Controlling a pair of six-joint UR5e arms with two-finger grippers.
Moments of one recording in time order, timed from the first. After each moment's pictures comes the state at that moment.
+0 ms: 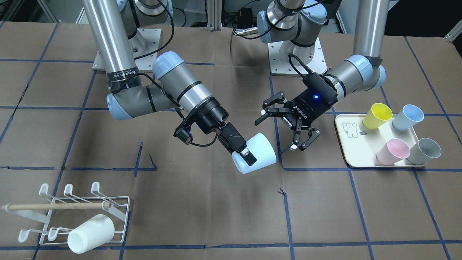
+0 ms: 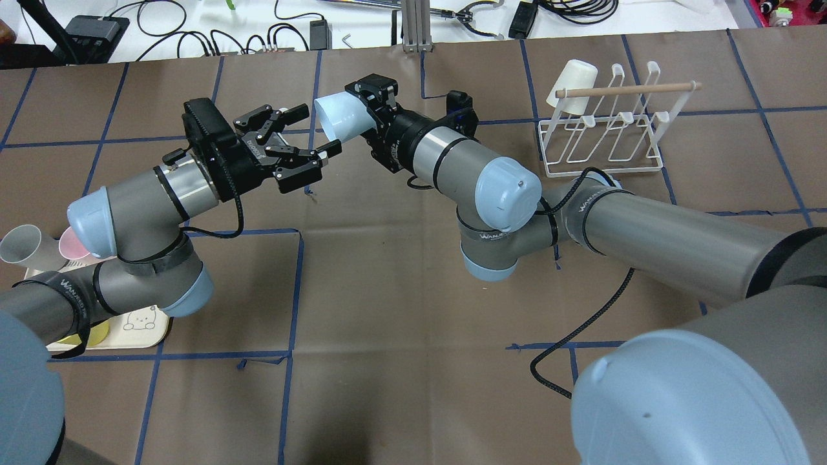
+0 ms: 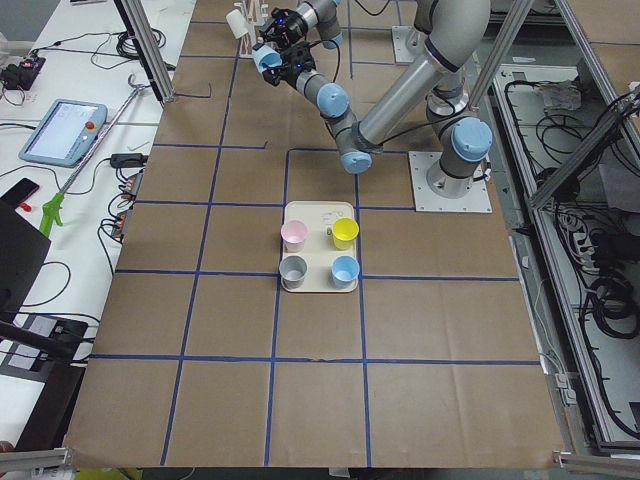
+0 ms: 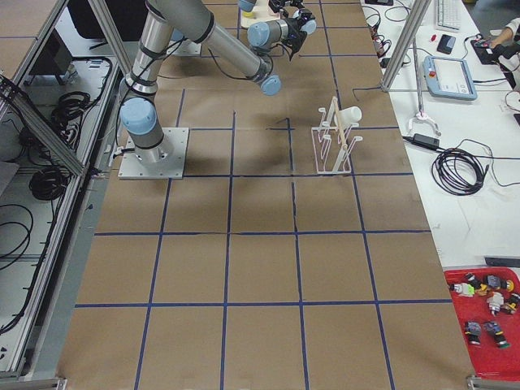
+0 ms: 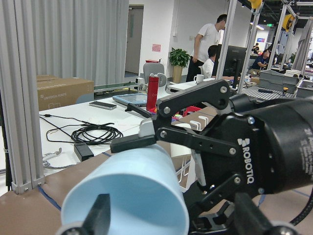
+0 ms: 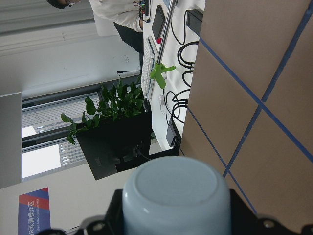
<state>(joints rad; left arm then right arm) -1.27 -1.93 -2.21 0.52 0.37 0.35 1.90 -1.02 1.87 -3.69 -1.16 1.67</state>
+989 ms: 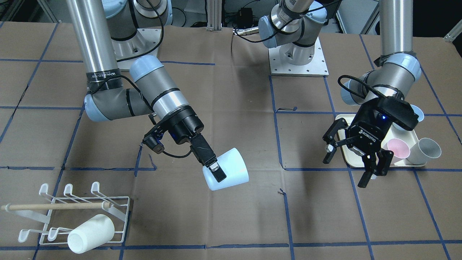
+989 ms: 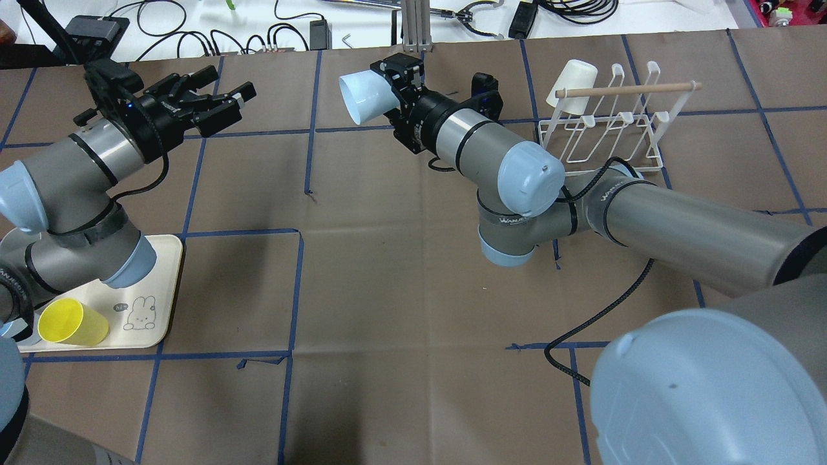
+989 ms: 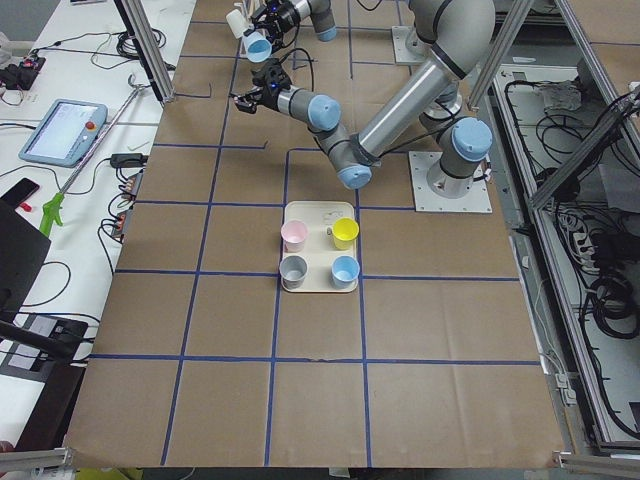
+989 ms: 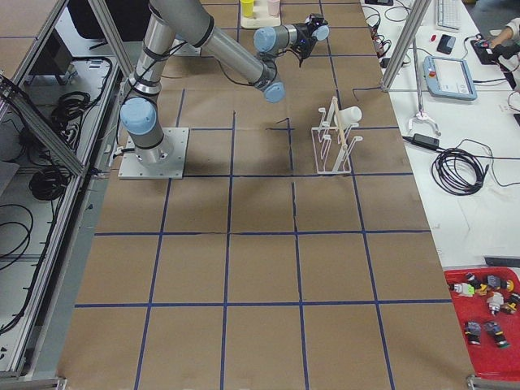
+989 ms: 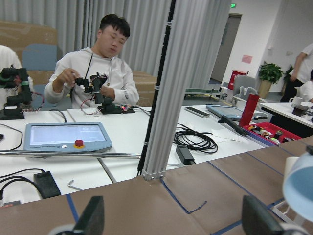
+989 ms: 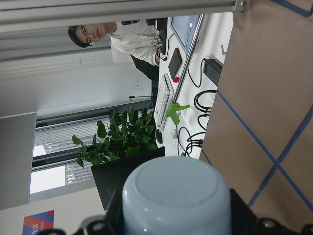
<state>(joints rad) -1.17 -1.91 -2.02 0.29 0.65 0.18 1.76 -1.04 1.86 -3.69 -1.16 1.55</state>
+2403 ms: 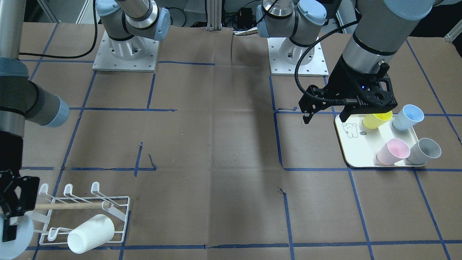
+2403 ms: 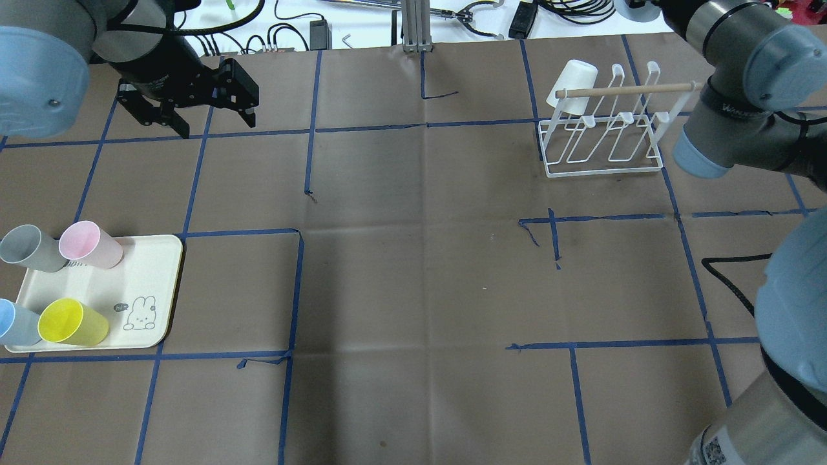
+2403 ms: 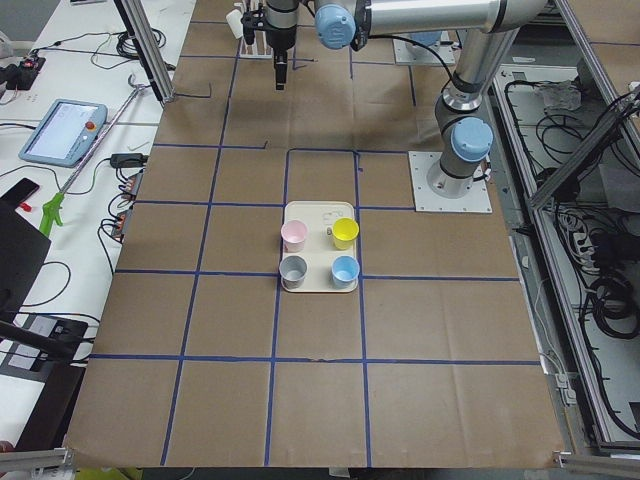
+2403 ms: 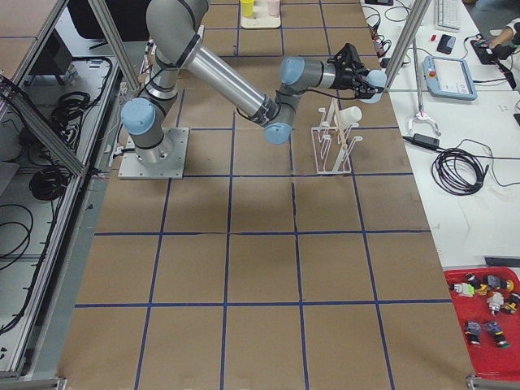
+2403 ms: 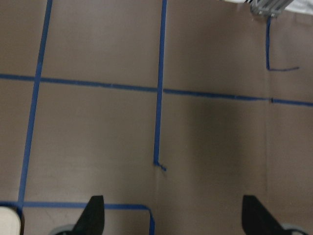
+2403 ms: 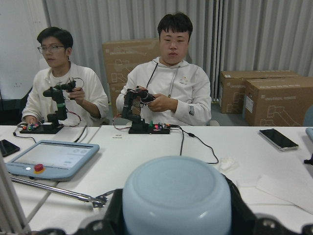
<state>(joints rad) -1.51 -1.63 -1.55 -1.47 1.54 -0.05 1.26 -1.08 1.73 -3.49 -1.16 -0.09</state>
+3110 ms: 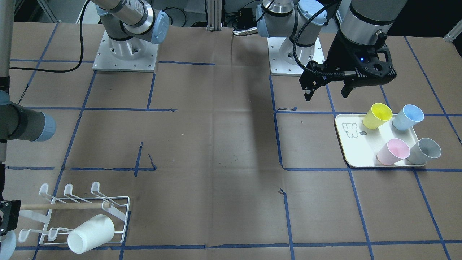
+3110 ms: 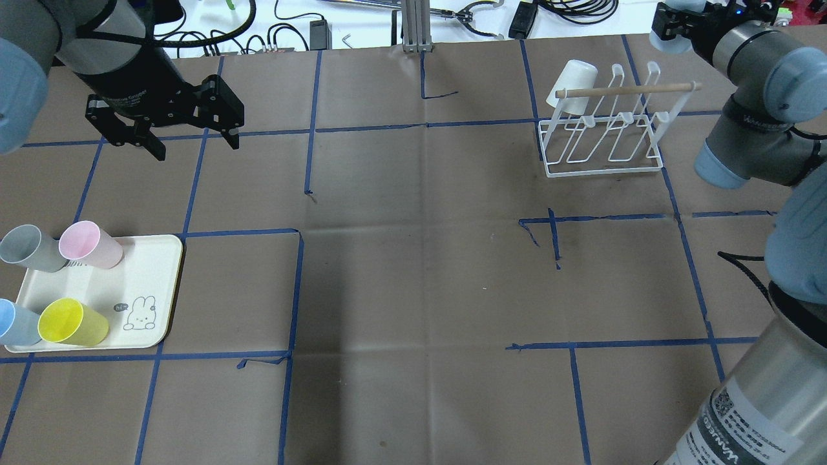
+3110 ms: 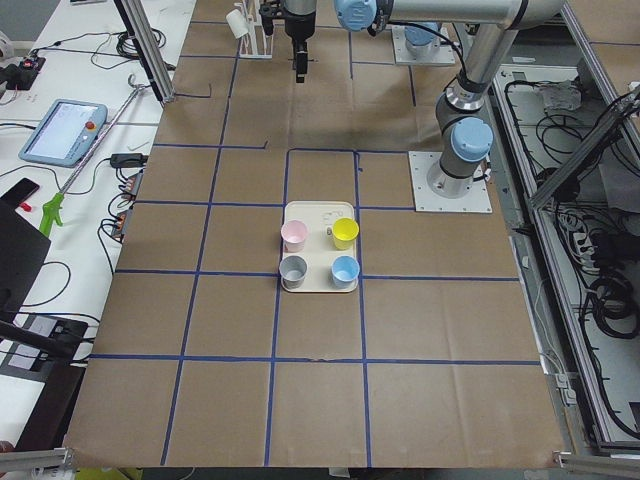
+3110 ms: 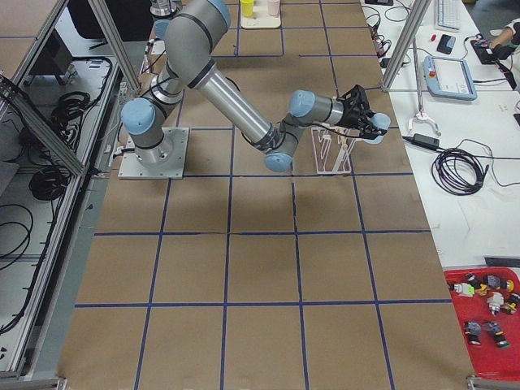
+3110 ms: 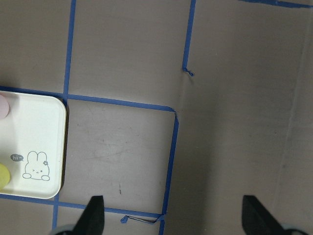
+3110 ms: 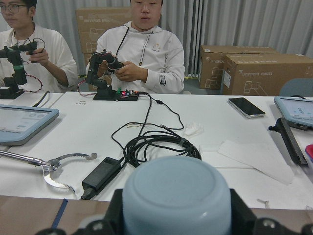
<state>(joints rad) -1.52 -1.56 -1.57 -1.53 1.58 -0.08 1.19 -0.97 1.73 -3.49 -1.15 -0.17</state>
